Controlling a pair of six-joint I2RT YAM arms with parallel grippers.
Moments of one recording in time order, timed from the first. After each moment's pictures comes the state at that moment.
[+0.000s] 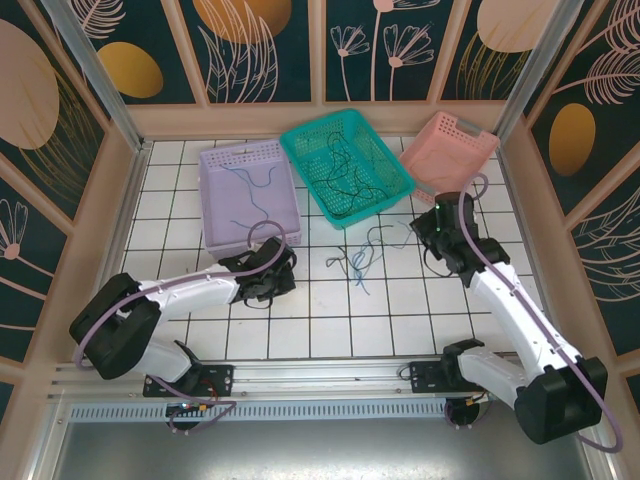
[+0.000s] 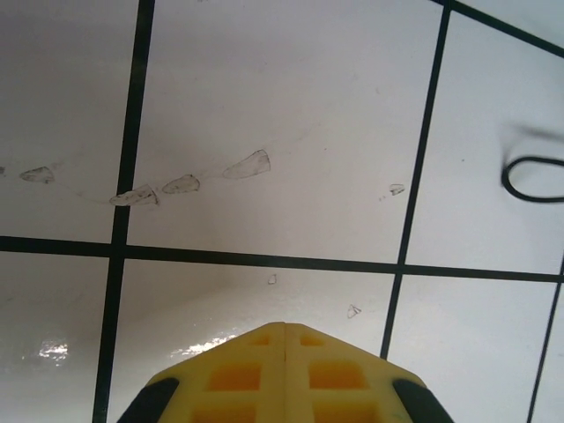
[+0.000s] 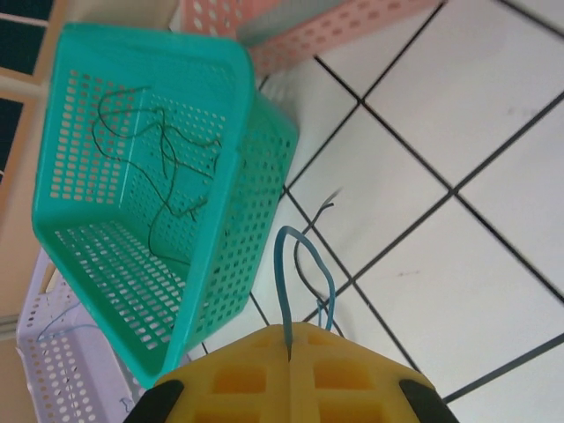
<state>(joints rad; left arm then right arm) -0.78 1.44 0.69 -0.32 -0.04 -1.03 0.30 1.01 0.84 -0.55 0.08 1.09</state>
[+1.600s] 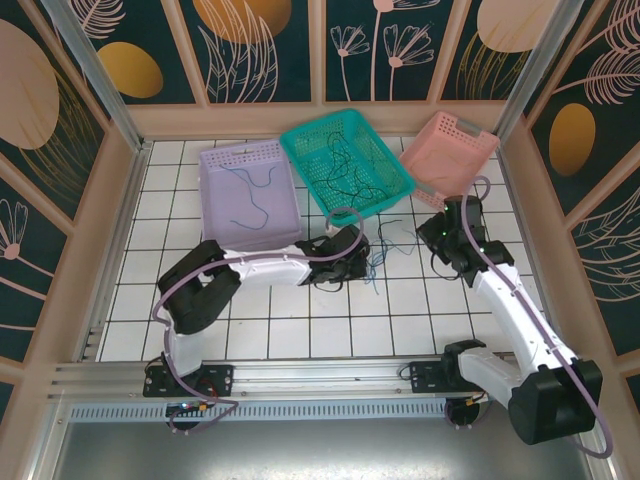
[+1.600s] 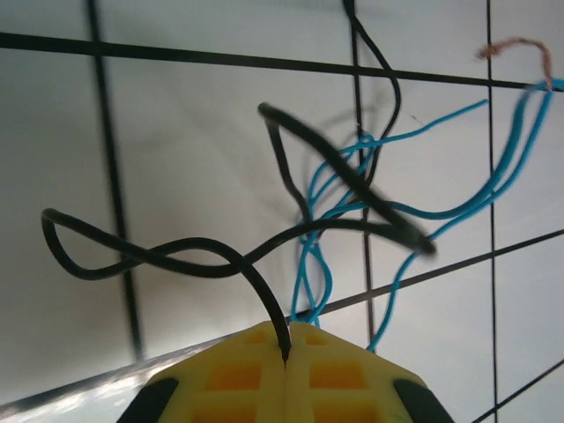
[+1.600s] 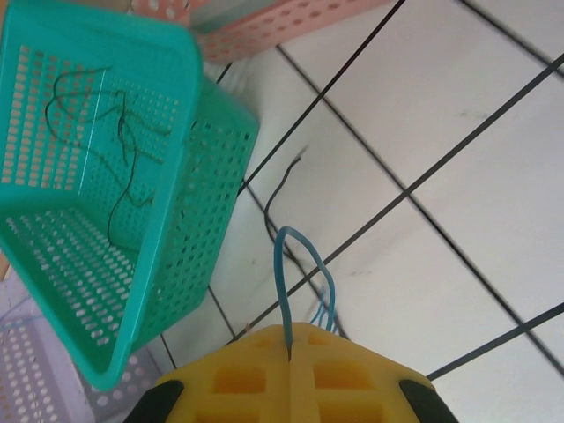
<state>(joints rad) -1.00 1.90 1.20 -0.20 -0.03 -1.04 0.19 1.01 0.80 -0.57 -0.01 0.98</state>
